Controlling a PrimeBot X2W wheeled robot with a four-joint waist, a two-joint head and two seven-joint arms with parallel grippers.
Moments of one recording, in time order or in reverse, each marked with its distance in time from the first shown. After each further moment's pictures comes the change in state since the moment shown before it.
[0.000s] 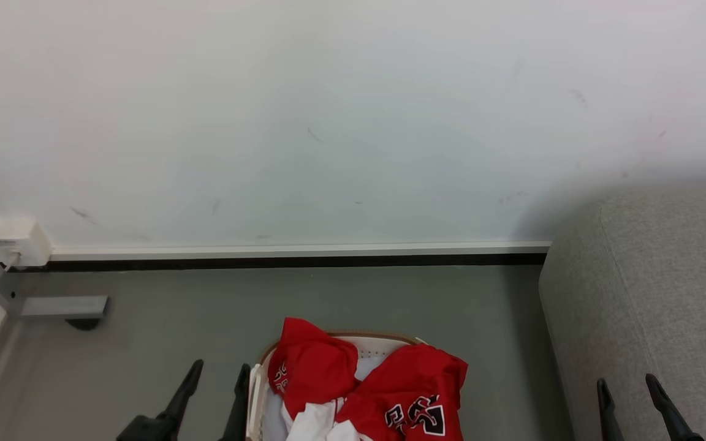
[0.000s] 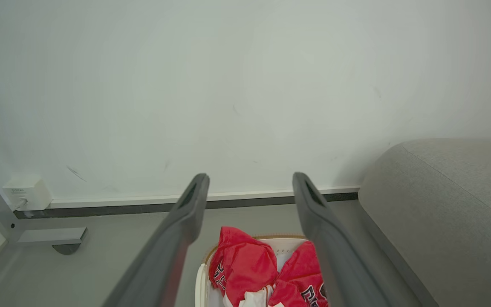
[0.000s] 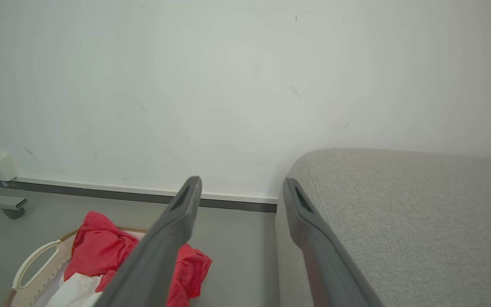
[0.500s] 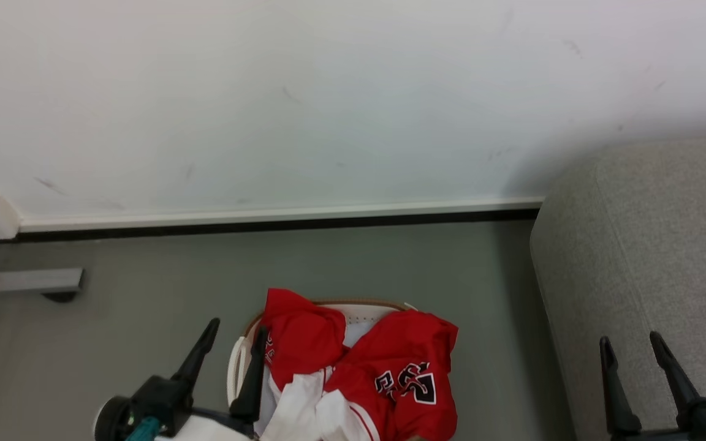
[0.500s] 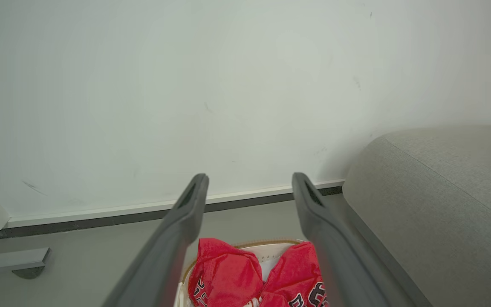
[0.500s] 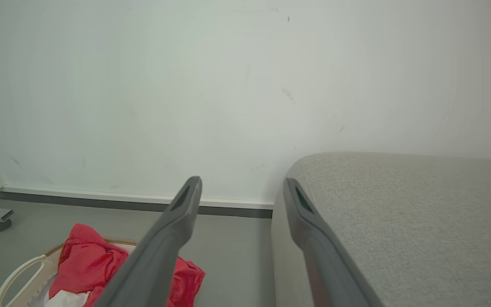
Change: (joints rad) left arm -0.079 0.000 -0.020 0.012 0.022 -0.009 -0.007; right arm -0.052 -0.002 0.003 -0.032 -0.001 0.000 -0.006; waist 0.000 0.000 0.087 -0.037
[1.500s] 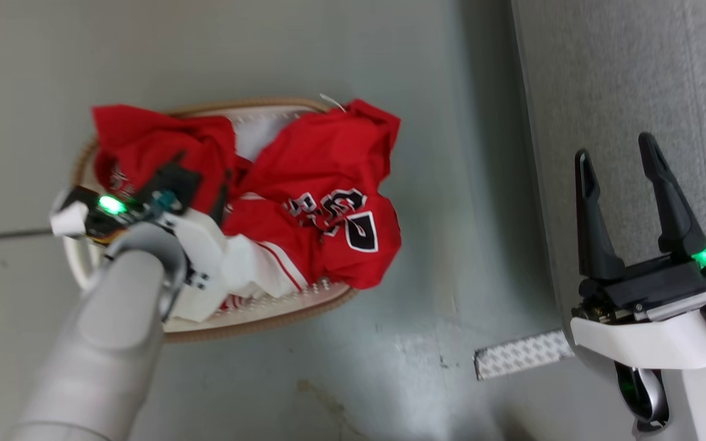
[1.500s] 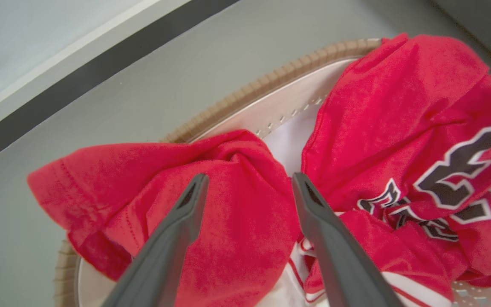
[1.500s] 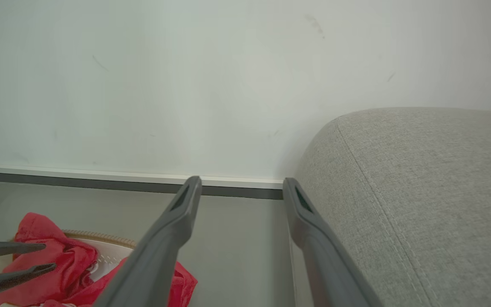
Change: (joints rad) left arm -0.803 0.151 -0.231 0.722 0.155 0.068 0.047; right arm -0.382 -0.002 0.154 -0.228 0.078 0.000 0.000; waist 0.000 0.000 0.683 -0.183
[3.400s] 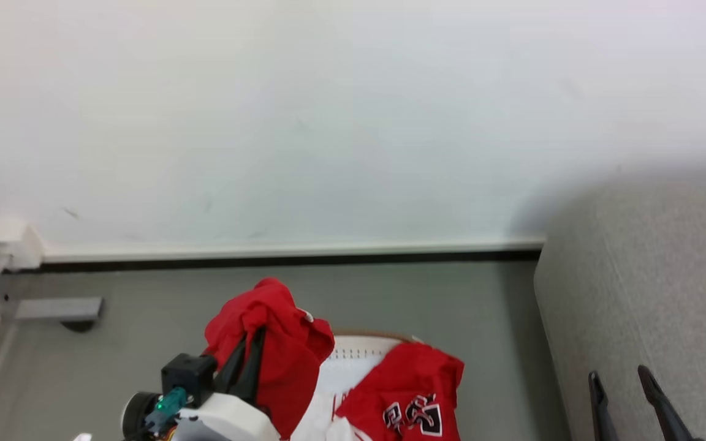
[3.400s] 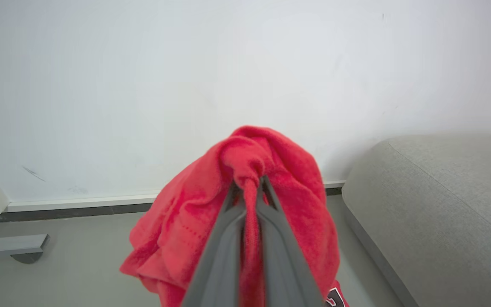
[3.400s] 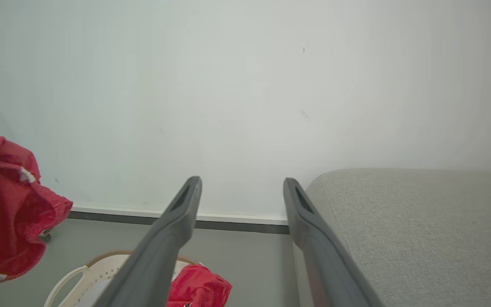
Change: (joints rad) left arm 0.630 -0.121 0.078 -0.480 -0.299 0.044 -0.023; right arm 0.474 0.001 -0.110 0.121 -0.020 0.000 0.000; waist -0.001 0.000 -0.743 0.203
